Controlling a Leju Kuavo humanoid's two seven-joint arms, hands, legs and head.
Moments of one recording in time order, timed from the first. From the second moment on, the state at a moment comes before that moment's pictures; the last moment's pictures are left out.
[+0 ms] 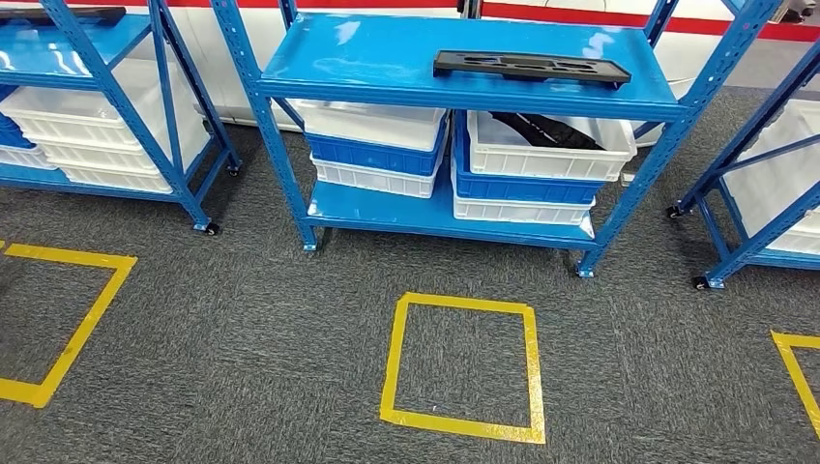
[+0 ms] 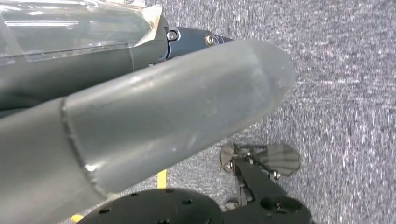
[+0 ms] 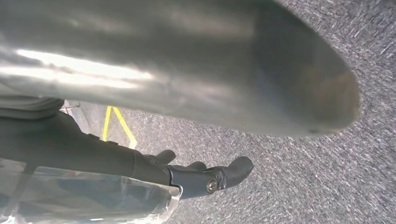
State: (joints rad) left arm -0.08 -0.16 0.80 -0.20 -0.87 0.24 -0.14; right arm -0.14 0.07 -0.32 -0.20 1.18 -0.27 0.21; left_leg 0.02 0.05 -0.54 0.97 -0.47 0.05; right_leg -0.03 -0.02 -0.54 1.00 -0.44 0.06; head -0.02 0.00
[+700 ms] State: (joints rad) left arm -0.07 -0.17 0.81 -0.20 -0.87 0.25 -0.15; right arm -0.14 0.06 -0.32 -0.20 1.20 -0.27 0.21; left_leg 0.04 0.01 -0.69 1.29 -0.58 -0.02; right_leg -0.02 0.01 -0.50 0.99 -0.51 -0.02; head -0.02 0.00
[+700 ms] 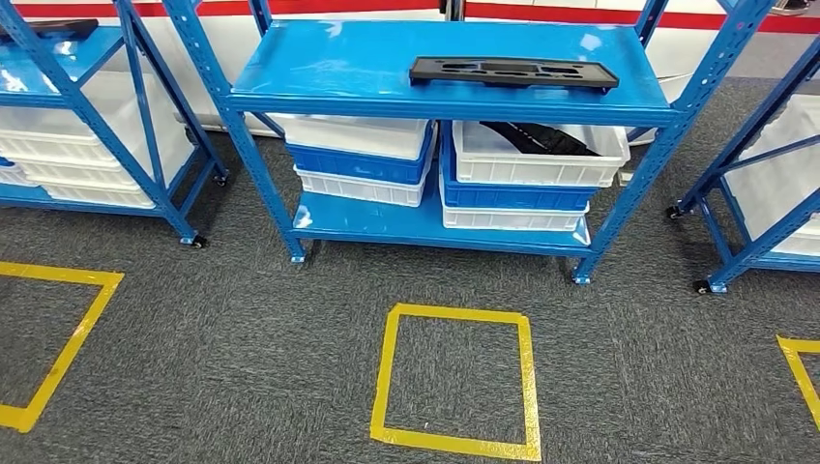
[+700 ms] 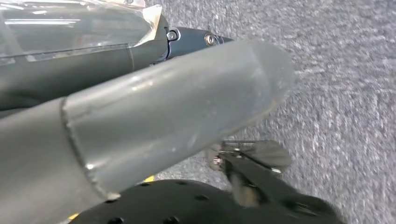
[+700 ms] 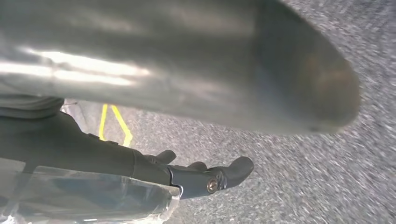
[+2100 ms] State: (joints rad) left arm -0.07 -0.17 0.82 -0.20 -0.88 0.27 -0.15; right arm -0.15 0.07 -0.33 -0.20 1.21 -0.26 0.21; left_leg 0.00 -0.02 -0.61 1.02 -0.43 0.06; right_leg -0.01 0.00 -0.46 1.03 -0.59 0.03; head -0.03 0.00
